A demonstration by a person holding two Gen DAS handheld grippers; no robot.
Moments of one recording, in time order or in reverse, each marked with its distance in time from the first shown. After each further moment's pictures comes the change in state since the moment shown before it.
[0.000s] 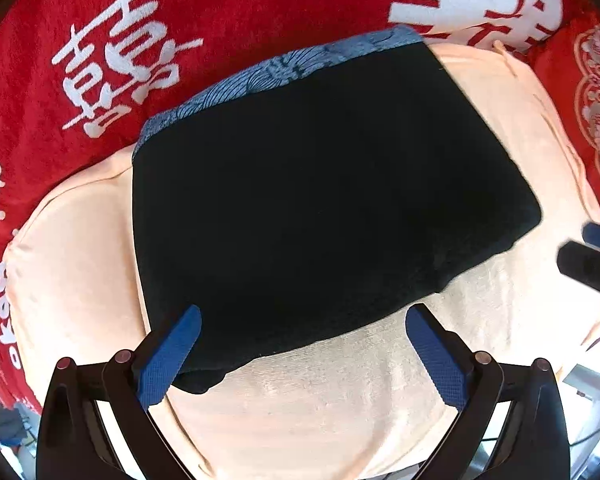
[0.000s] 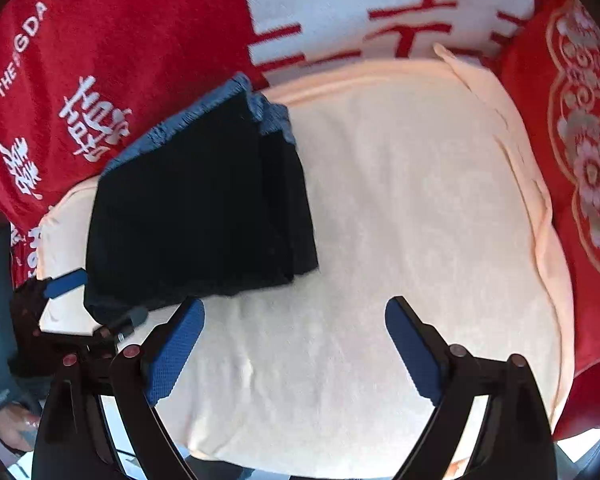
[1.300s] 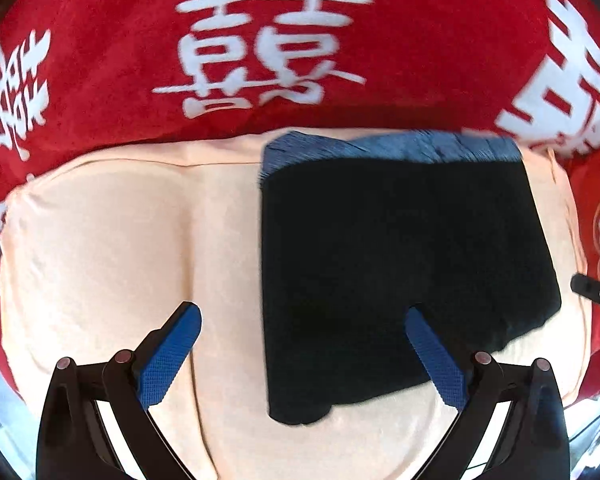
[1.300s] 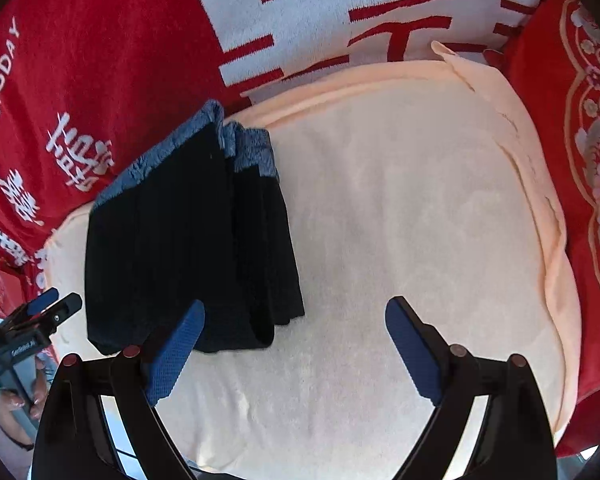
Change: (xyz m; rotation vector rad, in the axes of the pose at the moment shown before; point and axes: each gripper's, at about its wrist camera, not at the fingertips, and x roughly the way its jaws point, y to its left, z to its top) left arm -0.013 0.128 0.004 -0.270 -0.106 -0.076; right arm 0.010 -0.017 0.043 0.046 0.009 0.058
